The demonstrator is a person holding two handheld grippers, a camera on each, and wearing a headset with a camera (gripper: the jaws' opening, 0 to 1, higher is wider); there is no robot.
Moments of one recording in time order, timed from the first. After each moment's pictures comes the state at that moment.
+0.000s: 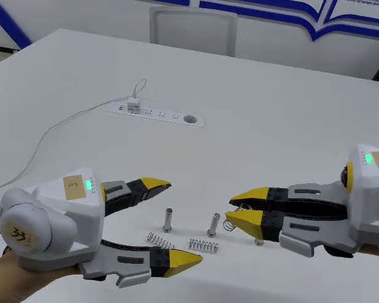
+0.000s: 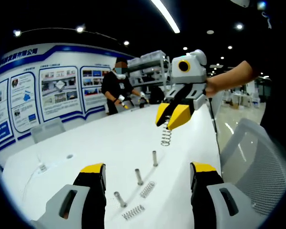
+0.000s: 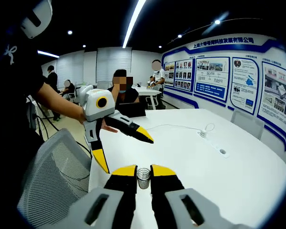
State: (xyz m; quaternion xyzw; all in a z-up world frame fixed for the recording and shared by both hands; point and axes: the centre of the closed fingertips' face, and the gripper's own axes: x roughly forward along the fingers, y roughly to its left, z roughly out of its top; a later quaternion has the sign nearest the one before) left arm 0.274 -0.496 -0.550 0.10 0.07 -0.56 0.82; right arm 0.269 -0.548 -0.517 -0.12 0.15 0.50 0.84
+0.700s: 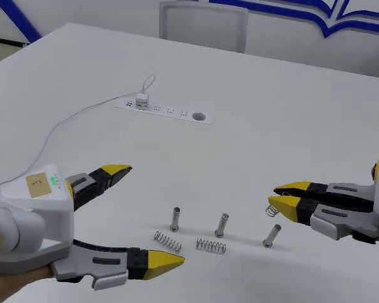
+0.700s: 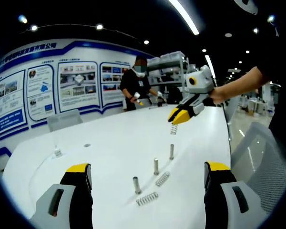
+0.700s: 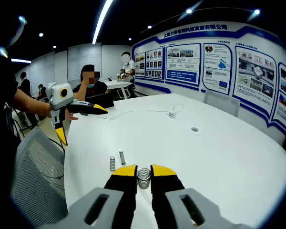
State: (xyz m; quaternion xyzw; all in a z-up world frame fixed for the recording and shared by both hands) left arm 0.292 -0.455 -0.556 0.07 0.09 -0.49 0.86; right arm 0.319 -0.618 -0.555 -0.10 0.21 0.38 0.90
